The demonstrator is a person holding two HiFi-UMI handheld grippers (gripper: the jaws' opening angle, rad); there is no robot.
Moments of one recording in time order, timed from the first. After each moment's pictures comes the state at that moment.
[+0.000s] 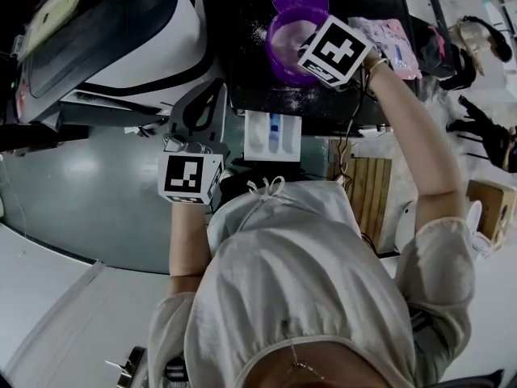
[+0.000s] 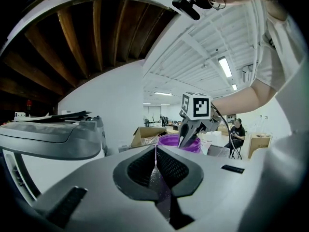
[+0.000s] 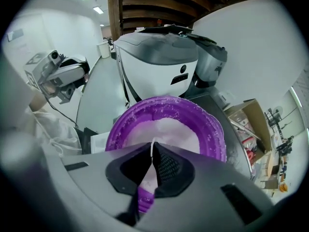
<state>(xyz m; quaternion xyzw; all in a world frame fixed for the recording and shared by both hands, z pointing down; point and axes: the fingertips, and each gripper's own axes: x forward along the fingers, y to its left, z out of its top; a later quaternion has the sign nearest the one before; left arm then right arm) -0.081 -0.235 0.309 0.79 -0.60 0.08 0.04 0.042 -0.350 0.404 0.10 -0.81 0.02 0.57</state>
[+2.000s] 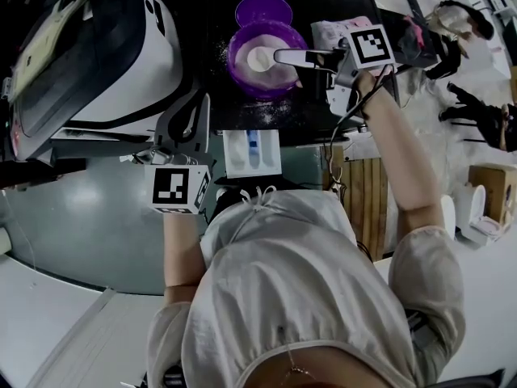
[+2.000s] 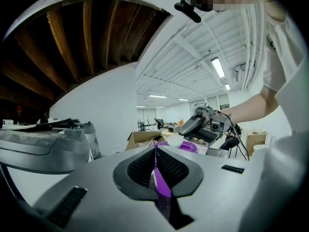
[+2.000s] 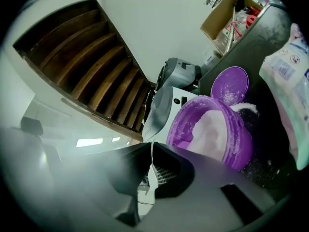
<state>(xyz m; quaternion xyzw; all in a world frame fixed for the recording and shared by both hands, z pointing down) -0.044 -0.262 0.290 0.81 -0.58 0.07 0.01 0.072 -0.347 0.325 0.05 -0.80 0.60 0.08</state>
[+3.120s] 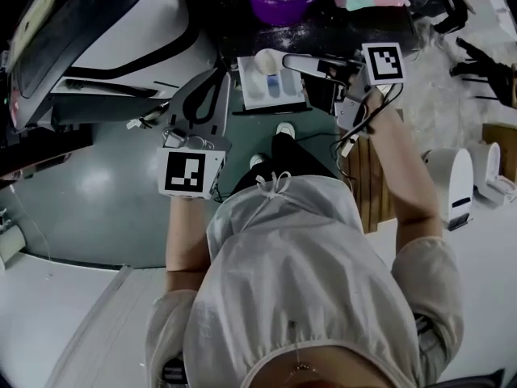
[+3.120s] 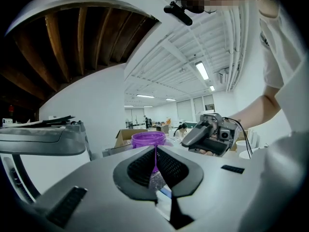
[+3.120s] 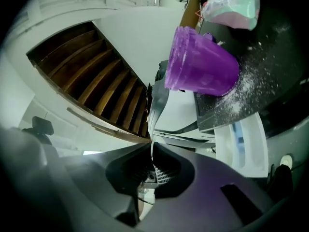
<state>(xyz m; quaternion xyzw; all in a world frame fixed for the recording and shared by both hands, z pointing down) -0.038 -0.130 0.325 0.85 -0.51 0.13 0.02 0.065 -0.167 0.374 0.07 -0.76 0.65 -0.01</state>
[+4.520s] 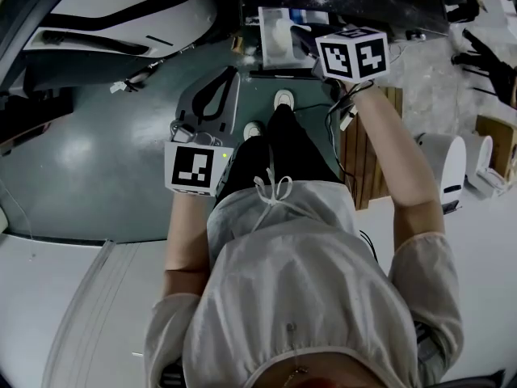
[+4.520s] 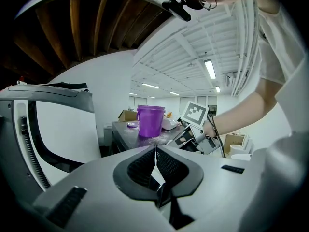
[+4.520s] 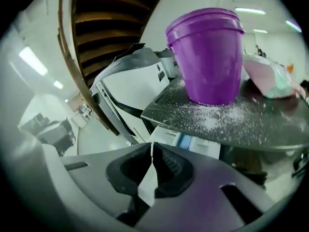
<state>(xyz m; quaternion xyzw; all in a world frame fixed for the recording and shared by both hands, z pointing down) -0.081 -0.063 0.438 0.84 -0.51 0.13 0.12 0.024 -0.170 0.535 0.29 -0.85 0.33 0.30</state>
